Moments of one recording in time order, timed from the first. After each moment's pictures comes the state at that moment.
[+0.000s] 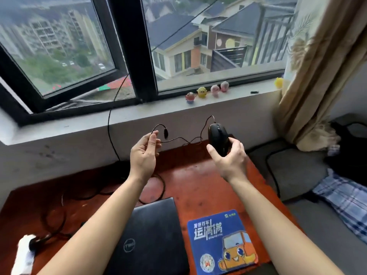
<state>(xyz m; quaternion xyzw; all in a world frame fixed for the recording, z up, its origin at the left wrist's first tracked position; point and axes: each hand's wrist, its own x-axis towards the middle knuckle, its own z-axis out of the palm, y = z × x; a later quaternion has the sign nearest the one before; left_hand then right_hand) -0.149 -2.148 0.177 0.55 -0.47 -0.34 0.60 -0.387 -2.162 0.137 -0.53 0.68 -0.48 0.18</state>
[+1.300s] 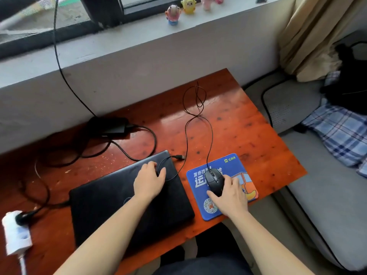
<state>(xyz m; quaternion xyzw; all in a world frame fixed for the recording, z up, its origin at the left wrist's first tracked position) -0.125 -2.078 -0.047 0.77 -0.57 -0.28 0.06 -0.385 -1.998 -0.078 -0.54 0.80 0.01 0.26</state>
